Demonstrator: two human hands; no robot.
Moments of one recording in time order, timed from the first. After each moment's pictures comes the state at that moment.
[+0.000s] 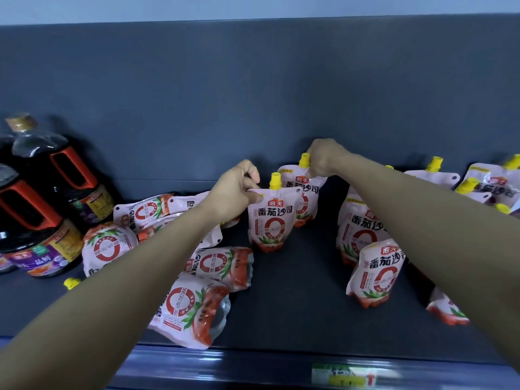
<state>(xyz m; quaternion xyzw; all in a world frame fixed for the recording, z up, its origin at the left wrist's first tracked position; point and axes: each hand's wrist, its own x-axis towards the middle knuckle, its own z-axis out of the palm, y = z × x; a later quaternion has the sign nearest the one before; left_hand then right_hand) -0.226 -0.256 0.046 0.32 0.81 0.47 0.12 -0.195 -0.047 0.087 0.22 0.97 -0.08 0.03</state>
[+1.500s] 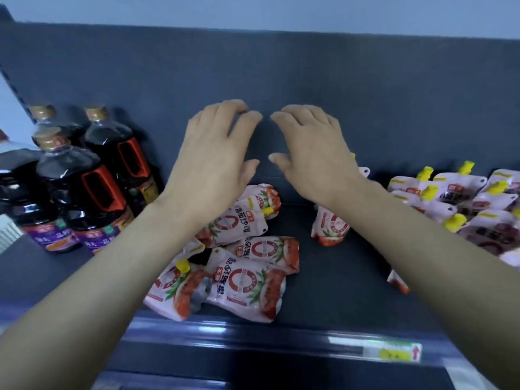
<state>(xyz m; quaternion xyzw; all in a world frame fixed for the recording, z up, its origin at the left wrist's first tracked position) -0.185 -0.403 0.128 0.43 0.81 0.17 -0.35 -0.127 -0.253 0.141 0.03 0.96 0.02 -0.28</state>
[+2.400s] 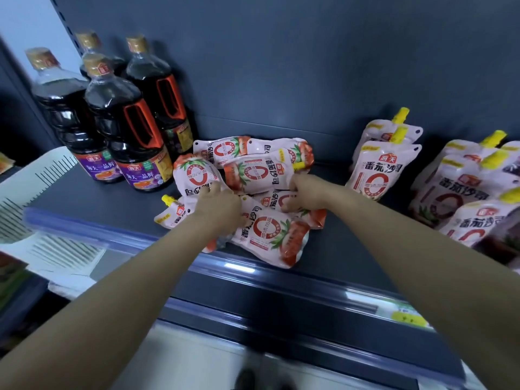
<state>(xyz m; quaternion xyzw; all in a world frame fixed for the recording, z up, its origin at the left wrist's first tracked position) -0.194 -0.435 -0.024 0.25 0.96 -0.10 0.10 -0.179 -0.239 -0.015 0.06 0.97 -0.17 0.17</state>
